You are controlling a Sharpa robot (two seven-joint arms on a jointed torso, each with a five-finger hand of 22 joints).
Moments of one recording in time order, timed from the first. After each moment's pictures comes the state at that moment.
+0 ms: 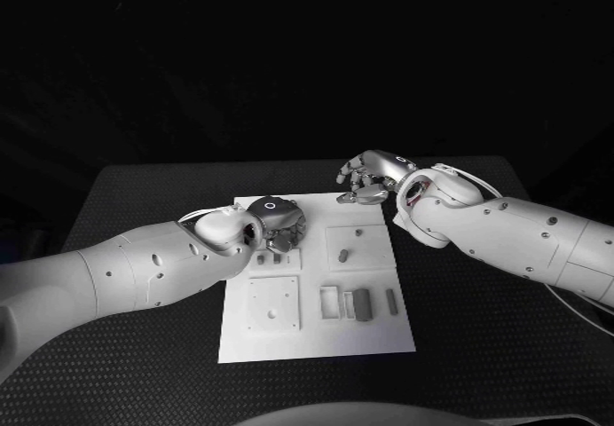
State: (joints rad) left arm 1.24 -0.50 -0.23 1.18 -1.67 -0.30 0.00; left_hand 1.25 -0.10 0.60 -0.29 0.10 1.01 0.12 0.31 0.46 1.27 0.03 0.11 0.28 1.18 -0.07 1.33 0.59 0.05 1.35 -0.15 0.60 1.31; right arm 1.16 -0.69 0.07 1.33 -1.44 -0.34 -0.12; right_hand 1.06 -0.20 0.59 -0.22 0.05 0.86 0.14 0.20 0.60 1.06 0.04 0.79 0.76 1.20 -0.07 1.40 0.80 0.23 1.17 -0.03 0.87 1.31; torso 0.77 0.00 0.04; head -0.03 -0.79
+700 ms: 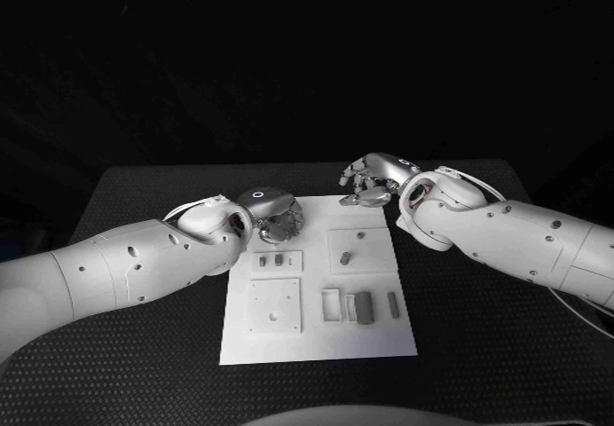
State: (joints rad) left arm 1.24 -0.58 -0.15 1.25 -1.55 -0.32 0.04; left_hand 1.24 -0.10 0.59 -0.28 0.10 1.01 0.12 0.31 0.46 1.29 0.02 0.11 0.29 1.19 -0.07 1.32 0.59 0.04 1.37 -0.16 0.60 1.31; right arm 1.16 -0.69 0.07 1.33 -1.44 -0.34 -0.12; right_hand 1.06 -0.20 0.59 -0.22 0.05 0.86 0.14 0.20 0.60 1.06 0.04 0.79 0.76 1.20 -0.07 1.40 0.80 0.23 1.17 -0.02 0.87 1.31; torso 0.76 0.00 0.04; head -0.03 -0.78
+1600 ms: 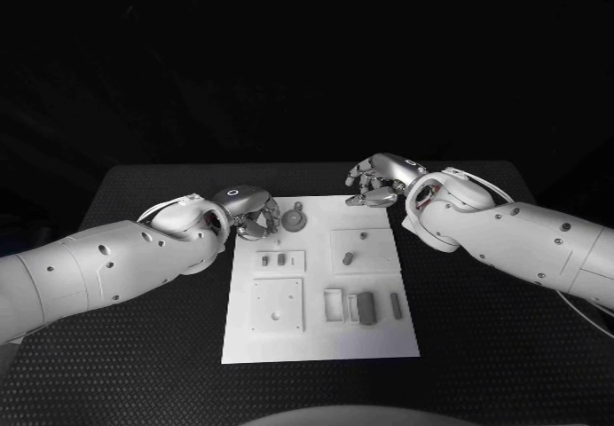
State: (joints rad) left arm 1.24 -0.67 -0.16 1.26 -1.52 -0.32 0.04; left_hand 1.24 -0.10 0.59 -0.27 0.10 1.02 0.12 0.31 0.46 1.29 0.02 0.10 0.29 1.19 -0.07 1.32 0.59 0.04 1.37 -0.16 0.60 1.31; right arm 1.16 -0.70 0.07 1.33 -1.44 -0.34 -0.12; right_hand 1.06 -0.20 0.59 -0.22 0.05 0.86 0.14 0.20 0.60 1.06 0.04 0.79 0.76 1.20 -0.07 1.40 0.80 0.23 1.17 -0.02 0.87 1.31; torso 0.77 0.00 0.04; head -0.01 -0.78
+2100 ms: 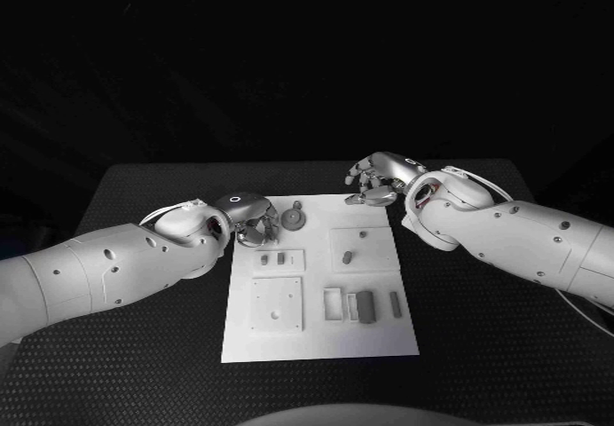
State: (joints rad) left arm 1.24 -0.66 -0.19 1.24 -1.54 -0.30 0.03; left_hand 1.23 -0.10 0.59 -0.27 0.10 1.02 0.12 0.31 0.46 1.29 0.03 0.10 0.30 1.20 -0.07 1.32 0.59 0.04 1.37 -0.16 0.60 1.31; right arm 1.16 -0.70 0.07 1.33 -1.44 -0.34 -0.12; right_hand 1.06 -0.20 0.59 -0.22 0.05 0.86 0.14 0.20 0.60 1.06 0.04 0.79 0.76 1.20 -0.07 1.40 0.80 0.23 1.17 -0.03 0.87 1.31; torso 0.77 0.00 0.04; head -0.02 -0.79
